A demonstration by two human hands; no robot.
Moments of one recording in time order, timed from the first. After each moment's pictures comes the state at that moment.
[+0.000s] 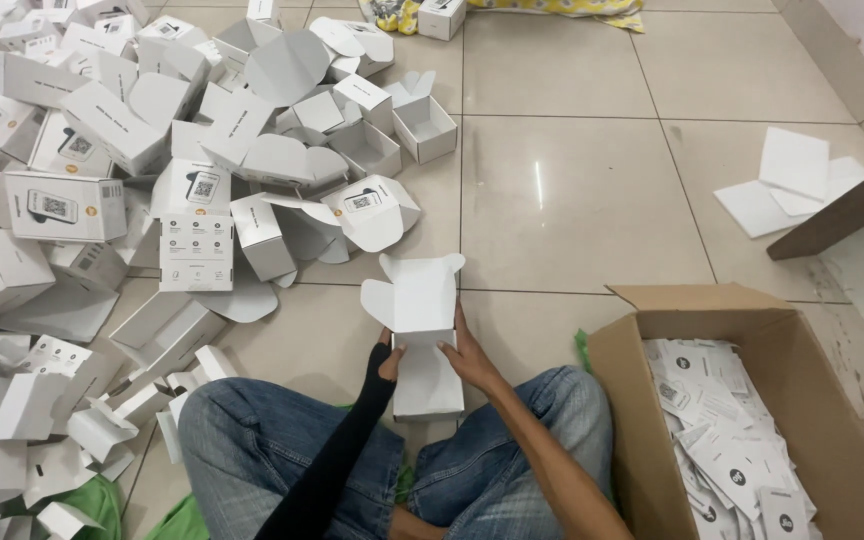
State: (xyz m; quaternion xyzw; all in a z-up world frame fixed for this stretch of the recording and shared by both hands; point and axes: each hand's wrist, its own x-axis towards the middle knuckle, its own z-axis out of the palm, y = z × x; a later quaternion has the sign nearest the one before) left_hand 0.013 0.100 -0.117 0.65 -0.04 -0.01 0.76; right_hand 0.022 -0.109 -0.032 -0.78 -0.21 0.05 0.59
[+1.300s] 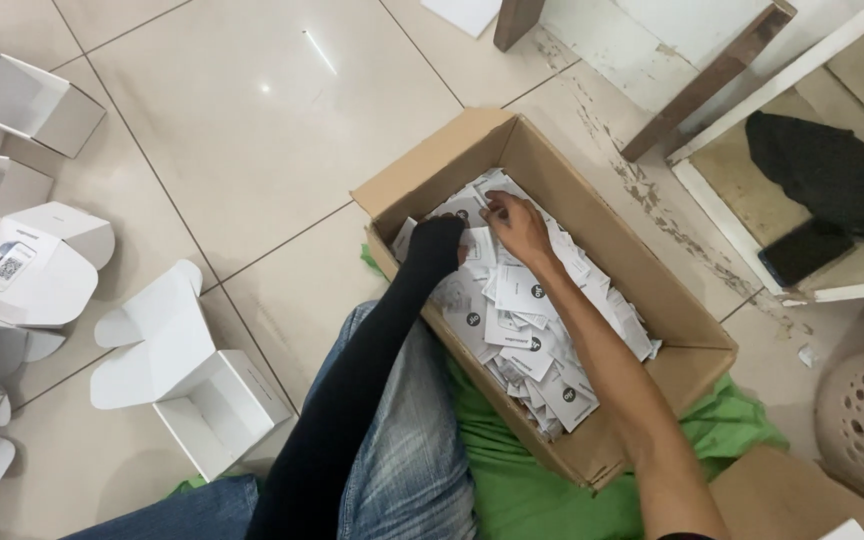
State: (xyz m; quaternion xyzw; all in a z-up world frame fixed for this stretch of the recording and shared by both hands) left_hand 0.041 -0.342 -0.083 0.74 -0.54 0.03 0.39; right_hand -0.071 -0.508 -0.018 -0.90 0.19 -0.15 0.37
